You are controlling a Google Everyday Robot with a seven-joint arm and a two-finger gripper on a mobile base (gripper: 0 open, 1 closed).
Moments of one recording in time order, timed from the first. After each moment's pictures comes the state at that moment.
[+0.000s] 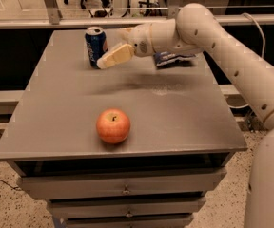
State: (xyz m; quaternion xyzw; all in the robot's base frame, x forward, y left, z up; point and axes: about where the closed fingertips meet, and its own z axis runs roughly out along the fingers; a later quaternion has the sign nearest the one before) arm 0.703 0.061 0.908 -0.49 0.64 0.36 0.47
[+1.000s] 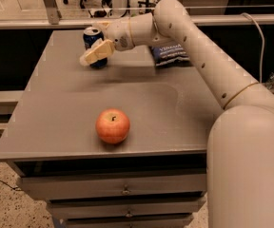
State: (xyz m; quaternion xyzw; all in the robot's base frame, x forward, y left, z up) arm 0.716 0.128 0.919 -0.55 0.56 0.39 0.48
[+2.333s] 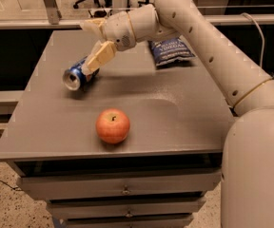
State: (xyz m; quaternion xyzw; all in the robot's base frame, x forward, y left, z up) arm 0.639 0.130 0.945 -0.63 0.49 0.41 0.44
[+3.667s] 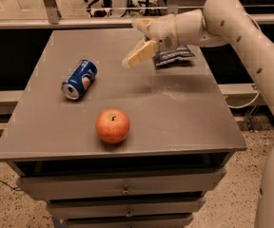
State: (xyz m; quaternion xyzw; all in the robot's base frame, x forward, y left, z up) arm 0.686 0.011 0.929 -0.56 0.58 0.34 0.49
